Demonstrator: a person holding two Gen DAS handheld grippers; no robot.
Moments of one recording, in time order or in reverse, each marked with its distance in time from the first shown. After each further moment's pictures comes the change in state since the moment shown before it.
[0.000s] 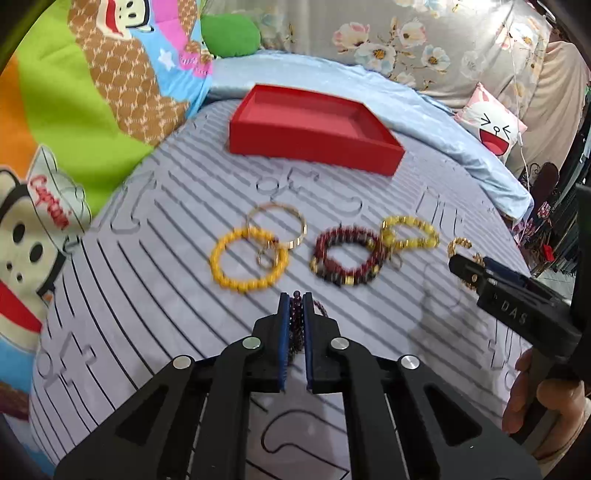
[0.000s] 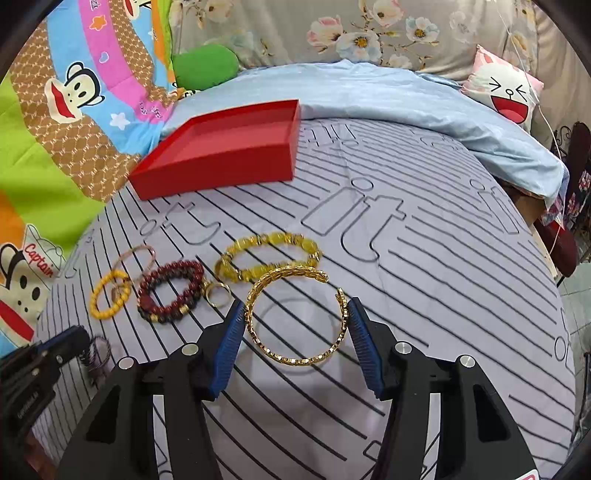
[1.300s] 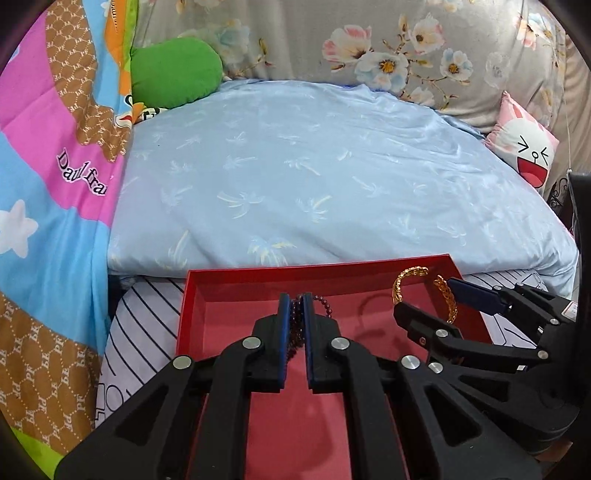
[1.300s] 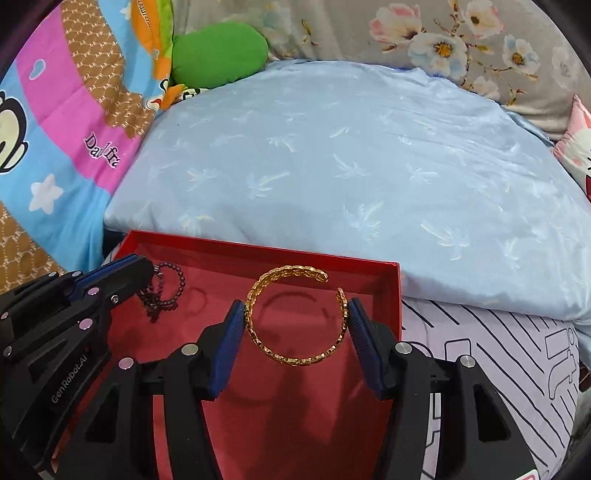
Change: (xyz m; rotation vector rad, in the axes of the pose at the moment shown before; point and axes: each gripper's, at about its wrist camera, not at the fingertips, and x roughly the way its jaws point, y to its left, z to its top) left arm 0.242 0.001 0.318 0.139 -0.042 0.018; right arm 0.242 0.049 0.297 -0.131 0.082 0.063
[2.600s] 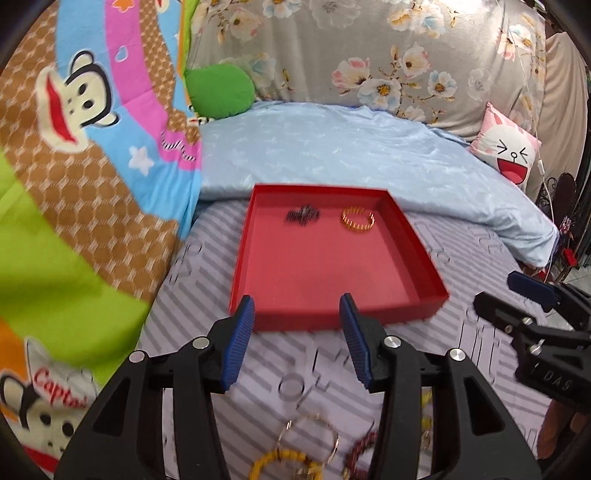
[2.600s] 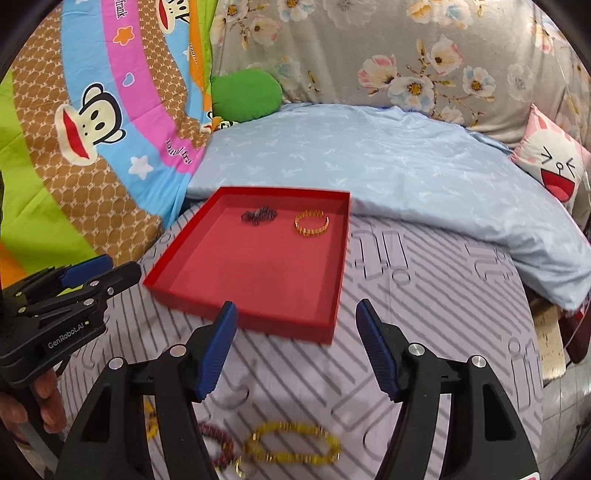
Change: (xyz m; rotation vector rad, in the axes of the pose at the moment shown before) left arm -0.200 -0.018 -0.151 -0.041 -0.082 0.076; right arm -0.209 0.011 -0.180 -0.001 -0.155 0.023
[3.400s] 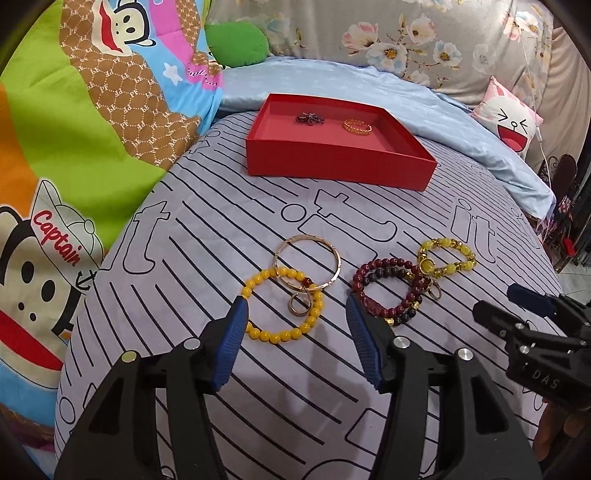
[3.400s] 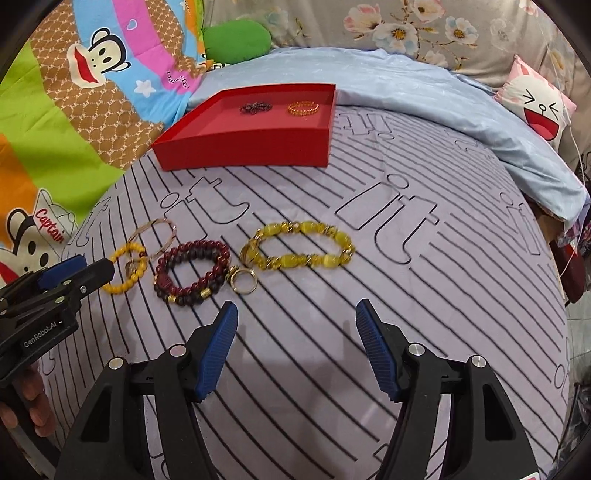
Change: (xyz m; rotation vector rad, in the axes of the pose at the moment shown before) left arm -0.039 -0.001 -0.134 -0.051 0.118 0.002; right arm -0.016 0.014 -0.135 0.018 0.171 -0.039
